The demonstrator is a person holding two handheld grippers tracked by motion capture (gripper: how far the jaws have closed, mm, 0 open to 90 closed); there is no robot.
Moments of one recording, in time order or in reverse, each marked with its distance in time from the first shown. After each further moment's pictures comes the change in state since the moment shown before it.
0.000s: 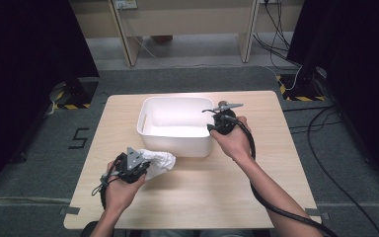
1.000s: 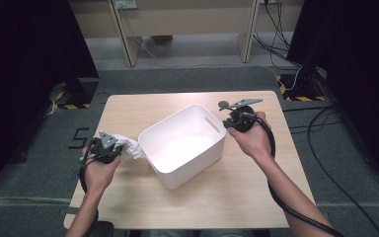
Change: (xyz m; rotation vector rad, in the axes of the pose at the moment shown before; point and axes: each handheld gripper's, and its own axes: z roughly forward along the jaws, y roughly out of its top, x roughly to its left) left arm 0.086 -0.001 0.017 0.054 0.199 -0.097; right arm -0.030 0.001 -0.051 -0.010 -0.007 -0.074
